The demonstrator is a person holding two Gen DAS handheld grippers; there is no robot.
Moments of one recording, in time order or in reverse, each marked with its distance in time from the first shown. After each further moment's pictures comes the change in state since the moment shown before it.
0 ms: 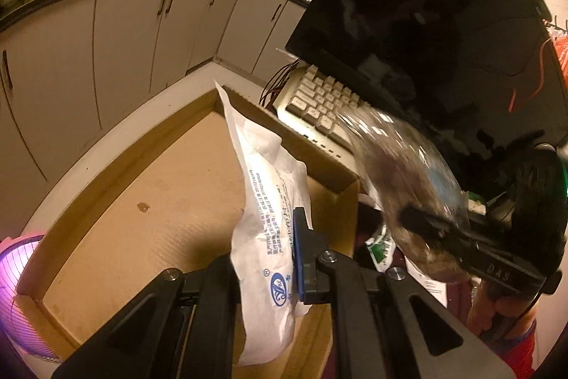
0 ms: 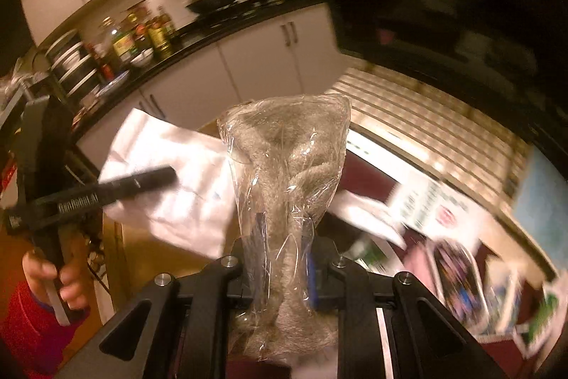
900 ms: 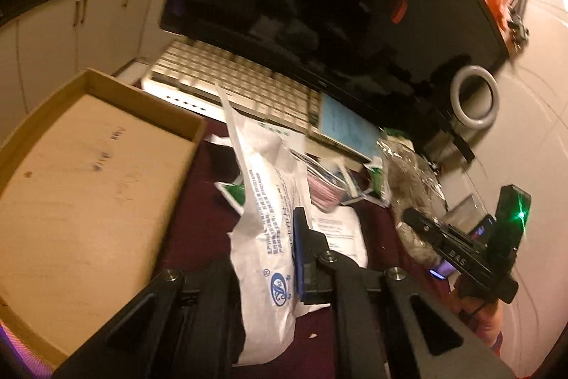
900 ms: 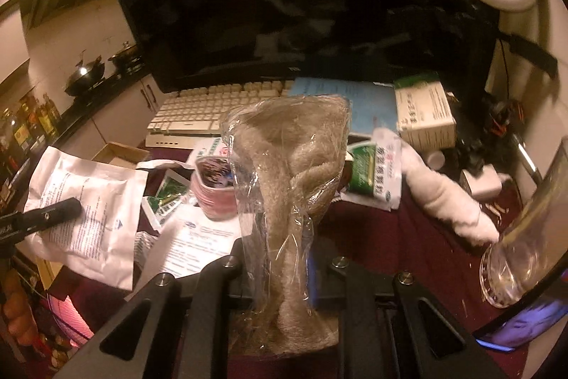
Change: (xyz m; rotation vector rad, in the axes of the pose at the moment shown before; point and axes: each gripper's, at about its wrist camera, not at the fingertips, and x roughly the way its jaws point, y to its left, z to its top) left arm -0.019 -0.110 -0.060 0.192 0.057 -0.215; right arm -0.153 -0.074 -0.153 0.359 -0.219 -0.464
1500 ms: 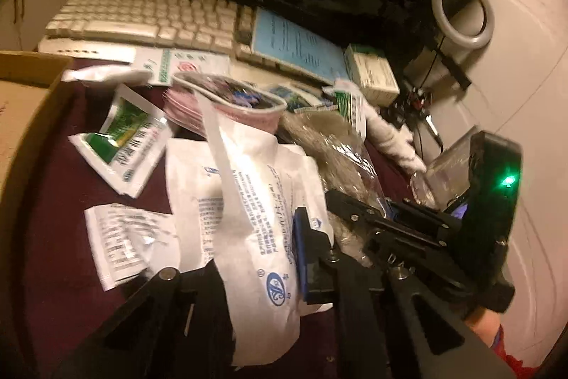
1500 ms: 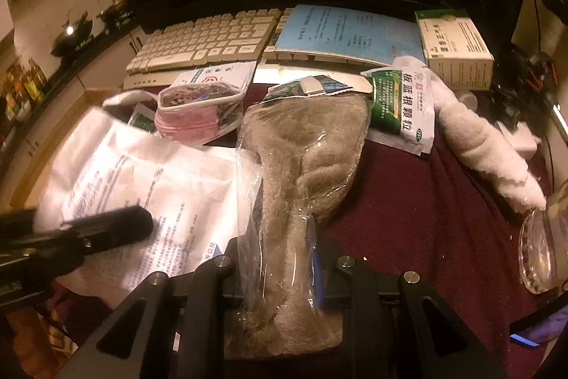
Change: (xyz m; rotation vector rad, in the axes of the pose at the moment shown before) left arm 0.104 -0.075 -0.037 0.128 0.204 -0.090; right arm 0.062 -0.019 -0.034 0.040 0.177 -0.008
